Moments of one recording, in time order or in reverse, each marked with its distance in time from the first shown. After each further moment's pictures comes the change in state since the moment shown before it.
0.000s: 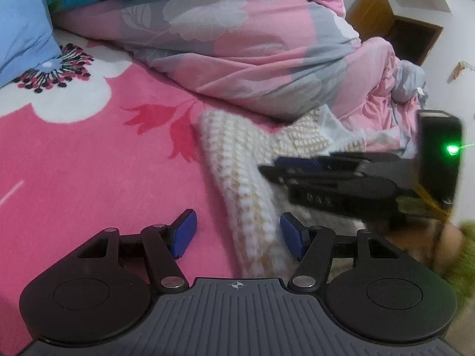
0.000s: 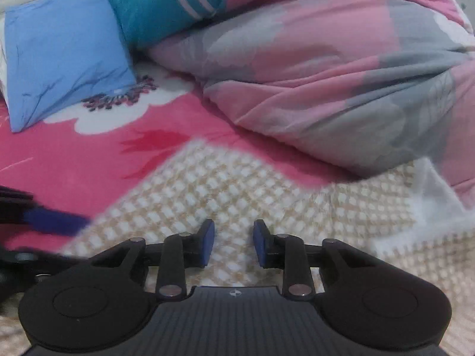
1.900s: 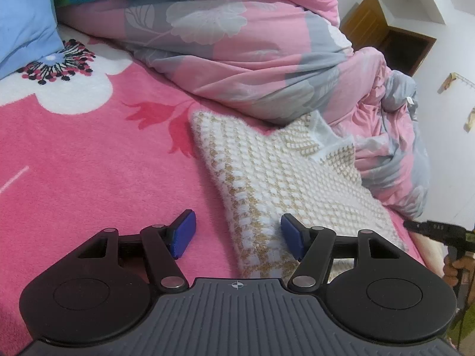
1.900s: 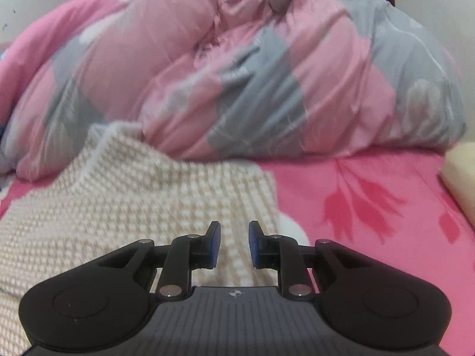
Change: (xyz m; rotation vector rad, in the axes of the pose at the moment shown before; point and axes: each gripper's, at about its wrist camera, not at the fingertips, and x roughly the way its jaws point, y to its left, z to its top) left arm -0.006 0.008 -0.002 -0.041 -0.021 -0.048; right arm -0.166 -0.202 -0.156 0.640 -0.094 -0.419
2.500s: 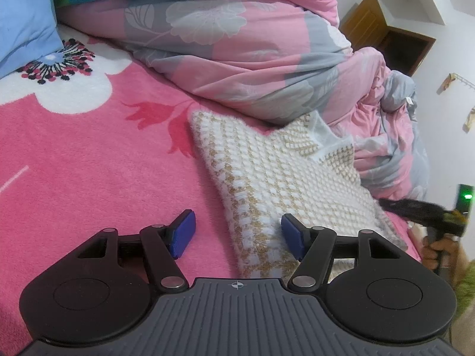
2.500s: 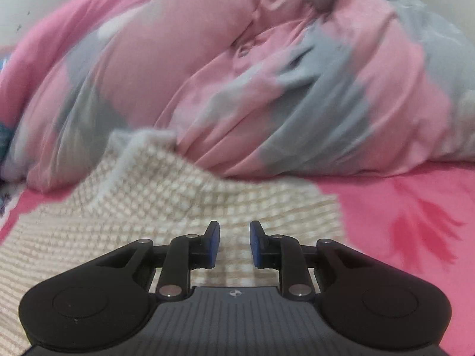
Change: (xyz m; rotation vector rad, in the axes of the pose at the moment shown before) left arm -0.001 0.000 0.000 -0.001 0.001 -0.003; right arm 0.069 0.038 0.013 -0.054 0.057 0.029
